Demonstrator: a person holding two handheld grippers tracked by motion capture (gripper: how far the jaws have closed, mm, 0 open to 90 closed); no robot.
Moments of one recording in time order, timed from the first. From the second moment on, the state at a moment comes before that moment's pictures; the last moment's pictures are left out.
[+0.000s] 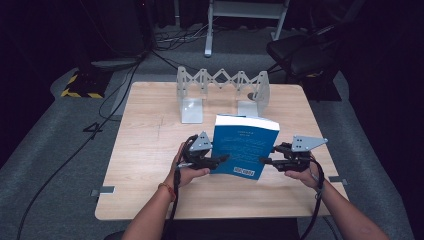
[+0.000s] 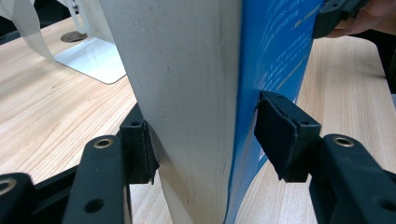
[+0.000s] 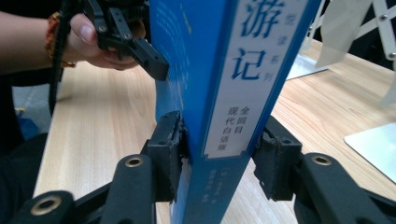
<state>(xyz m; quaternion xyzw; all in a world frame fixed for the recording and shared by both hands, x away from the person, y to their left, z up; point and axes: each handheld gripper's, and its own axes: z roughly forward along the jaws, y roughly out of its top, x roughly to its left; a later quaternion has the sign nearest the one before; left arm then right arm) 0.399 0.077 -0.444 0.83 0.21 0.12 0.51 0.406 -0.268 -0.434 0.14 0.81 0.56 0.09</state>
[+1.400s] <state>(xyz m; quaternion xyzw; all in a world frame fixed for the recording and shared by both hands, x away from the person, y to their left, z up) 0.410 0.045 -0.451 0.82 0.23 0.14 0.50 0.393 -0.274 -0.435 0.14 0.79 0.57 0.15</state>
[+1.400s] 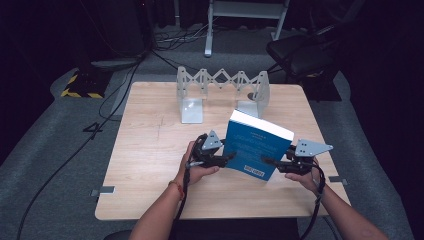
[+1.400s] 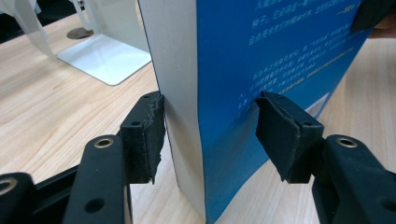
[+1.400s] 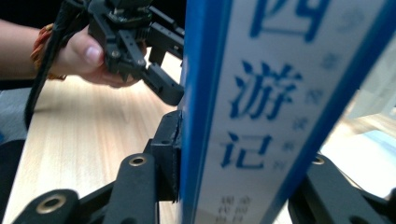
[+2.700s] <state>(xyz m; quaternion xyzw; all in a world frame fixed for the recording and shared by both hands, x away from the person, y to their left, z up) 0.370 0.184 -0.494 0.85 0.39 0.15 0.32 0.406 -0.248 -0.411 0.16 0.79 0.57 0.16</state>
